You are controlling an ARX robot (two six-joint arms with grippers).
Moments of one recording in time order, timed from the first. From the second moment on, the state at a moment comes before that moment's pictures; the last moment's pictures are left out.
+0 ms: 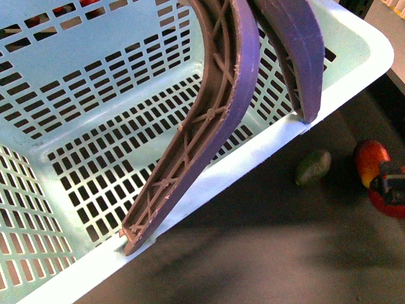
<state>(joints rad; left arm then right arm) -0.51 1.38 0.95 0.00 -0.06 -1.14 -0.13 2.09 0.71 0.45 -0.01 -0.16</state>
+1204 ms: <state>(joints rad) -0.51 1.38 0.95 0.00 -0.06 -1.14 0.53 1.40 0.82 0.17 0.08 0.07</state>
